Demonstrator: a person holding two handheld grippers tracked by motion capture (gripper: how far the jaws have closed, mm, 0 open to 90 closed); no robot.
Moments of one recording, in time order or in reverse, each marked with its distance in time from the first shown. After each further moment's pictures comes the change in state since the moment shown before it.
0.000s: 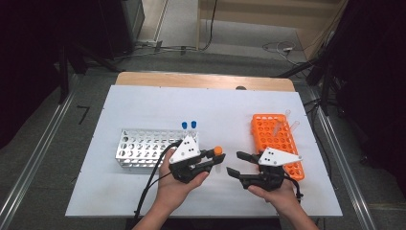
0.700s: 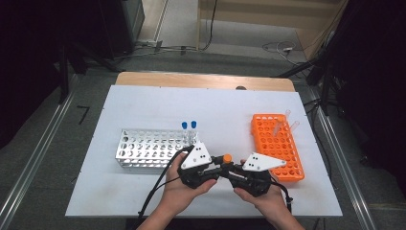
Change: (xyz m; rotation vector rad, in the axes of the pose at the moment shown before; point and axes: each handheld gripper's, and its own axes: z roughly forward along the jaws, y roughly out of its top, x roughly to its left) left arm -0.018 -0.004 0.017 0.061 -0.054 0.057; right arm 0.032 0.005 0.023 0.057 0.007 -0.008
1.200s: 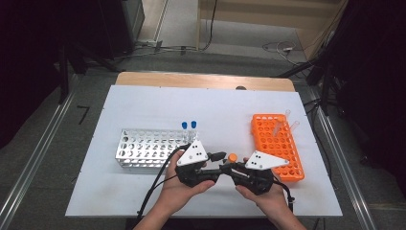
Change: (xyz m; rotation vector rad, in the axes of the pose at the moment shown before) left arm 0.003 0.000 -0.002 -0.016 -0.038 -0.038; right arm -0.004 0.000 -0.002 -0.009 -0.037 0.002
